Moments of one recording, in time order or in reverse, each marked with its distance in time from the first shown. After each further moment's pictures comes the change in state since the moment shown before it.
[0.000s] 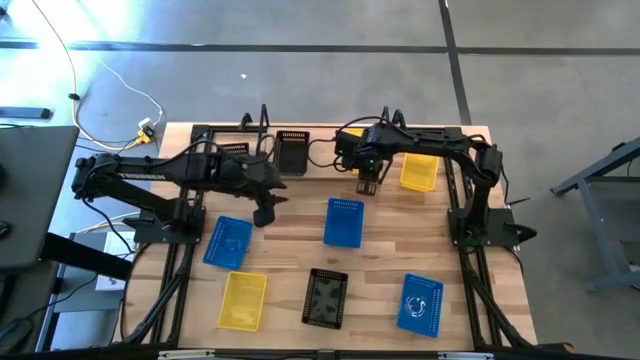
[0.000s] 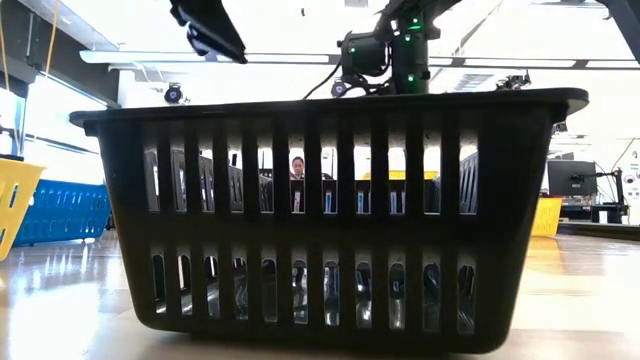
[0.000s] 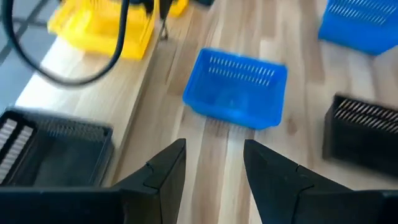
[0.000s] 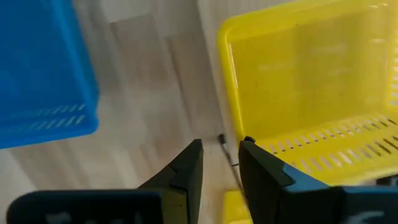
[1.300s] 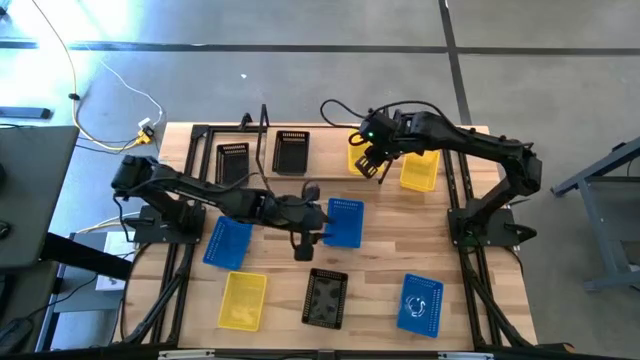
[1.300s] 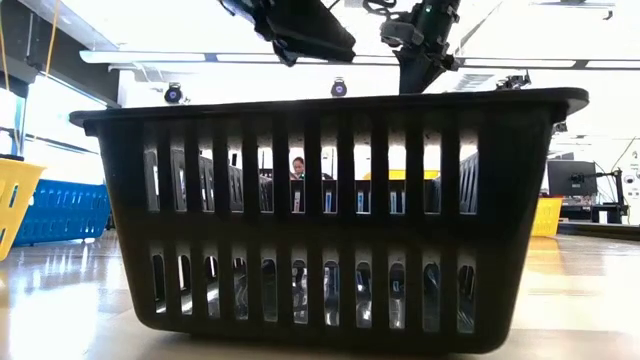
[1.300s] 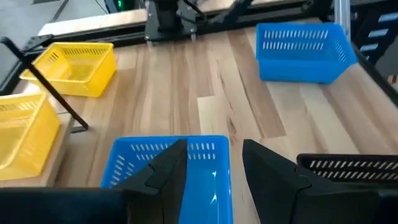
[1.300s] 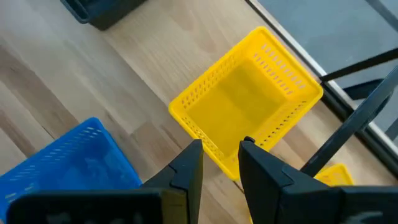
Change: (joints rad) left arm -0.178 0.406 0.001 0.598 -0.008 0.158; right arm 0.018 -0.304 0.000 0.087 0.108 0.463
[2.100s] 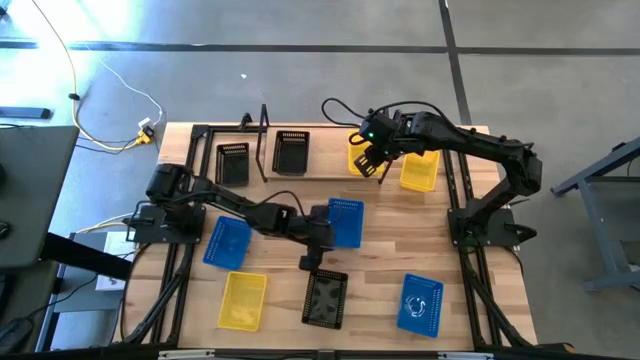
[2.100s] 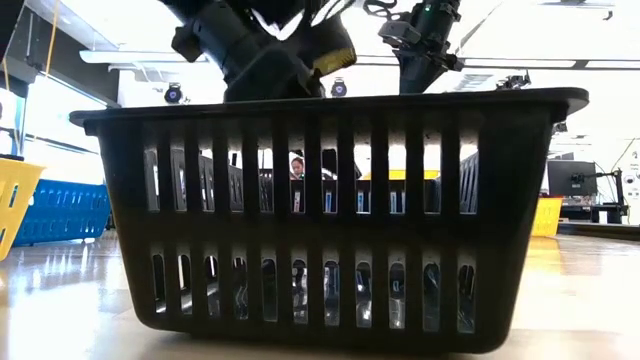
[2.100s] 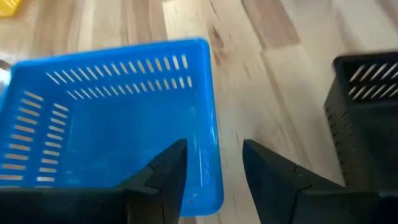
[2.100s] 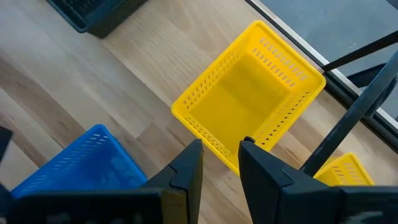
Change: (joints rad) left arm -0.002 0.264 0.000 0.013 0.056 0.043; right arm 0.000 -0.002 0.000 -0.004 -0.002 0.080
